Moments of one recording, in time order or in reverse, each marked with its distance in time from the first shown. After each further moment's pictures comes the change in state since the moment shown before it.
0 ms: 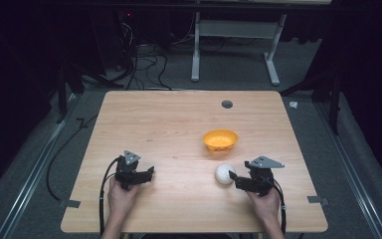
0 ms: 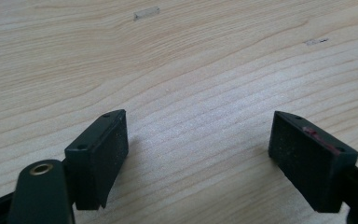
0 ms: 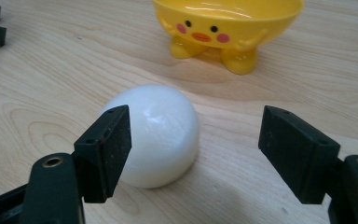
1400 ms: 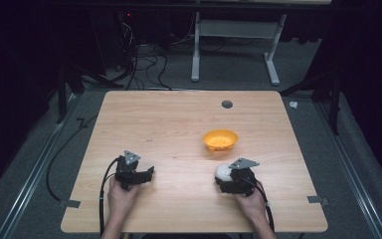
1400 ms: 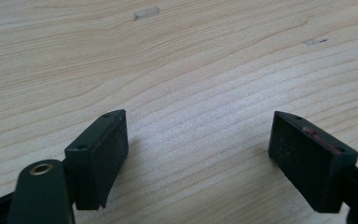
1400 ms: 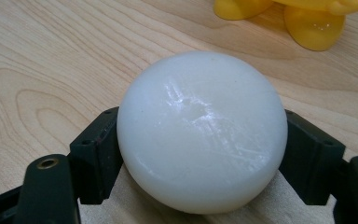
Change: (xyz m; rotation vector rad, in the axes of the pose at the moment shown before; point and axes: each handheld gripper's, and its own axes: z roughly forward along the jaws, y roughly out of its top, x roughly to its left) left arm 0.000 0.000 0.000 0.000 0.000 0.000; right arm 0.024 -0.004 0.042 0.142 0.018 -0.093
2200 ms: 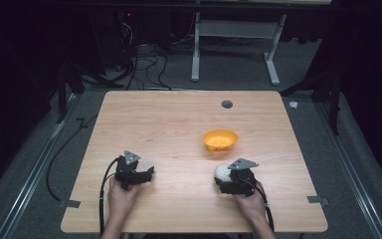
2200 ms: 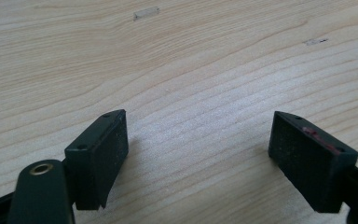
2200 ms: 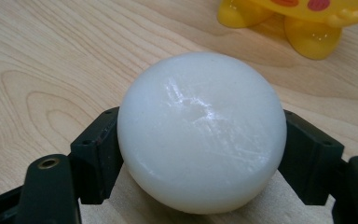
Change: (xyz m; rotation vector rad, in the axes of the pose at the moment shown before) left arm 0.000 0.000 0.000 0.000 0.000 0.000; right arm 0.005 0.003 -0.005 -0.008 -0.009 -0.017
